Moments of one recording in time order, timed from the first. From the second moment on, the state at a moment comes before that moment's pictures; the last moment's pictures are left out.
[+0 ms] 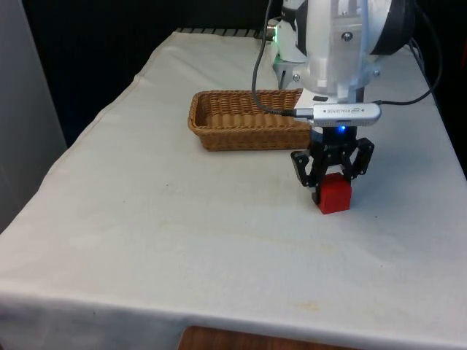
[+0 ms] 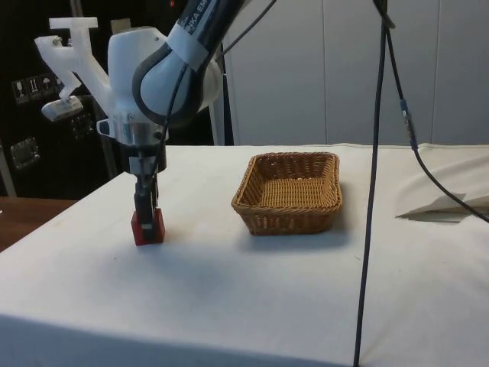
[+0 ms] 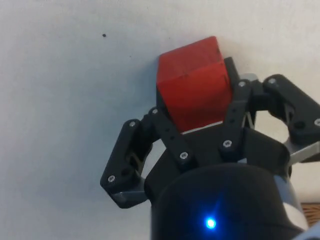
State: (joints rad) arm 0.07 0.70 0.05 -1.78 -0.01 2.59 -0.32
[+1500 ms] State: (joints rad) arm 0.05 0.34 0.05 -2.06 -0.01 2.51 -0.32
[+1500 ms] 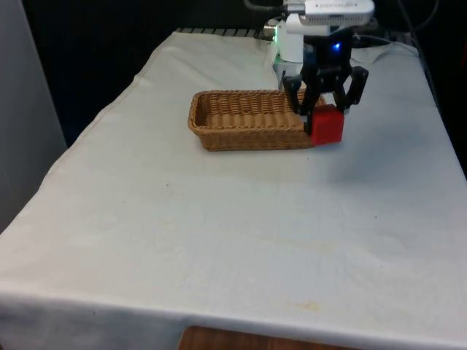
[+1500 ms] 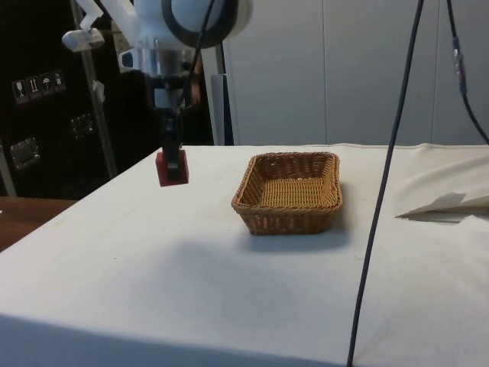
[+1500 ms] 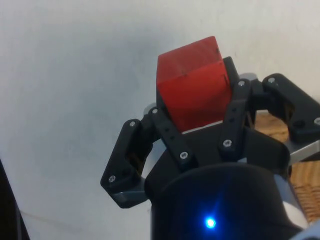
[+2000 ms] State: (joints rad) arm 0.04 0.21 0.03 -2.19 -0.01 2.52 -0.34
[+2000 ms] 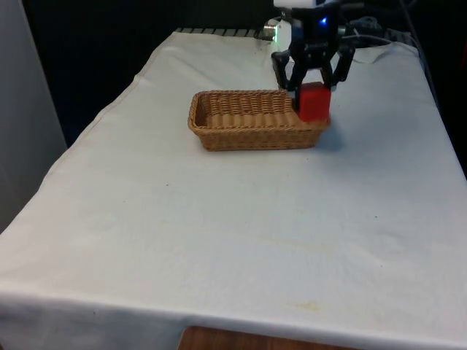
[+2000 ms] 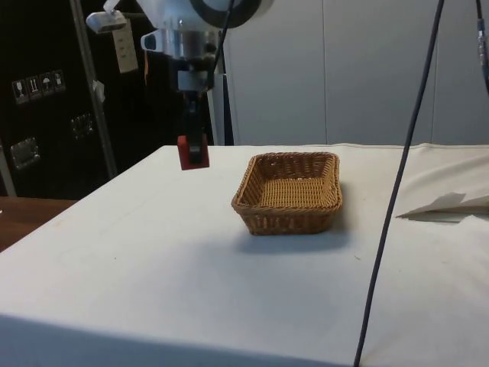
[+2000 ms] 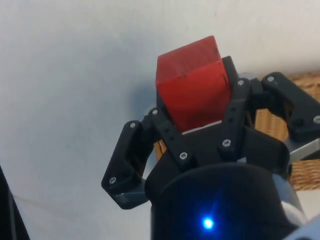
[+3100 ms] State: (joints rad) arm 0.03 -0.01 -0.08 -2.46 -0.01 2.56 -0.46
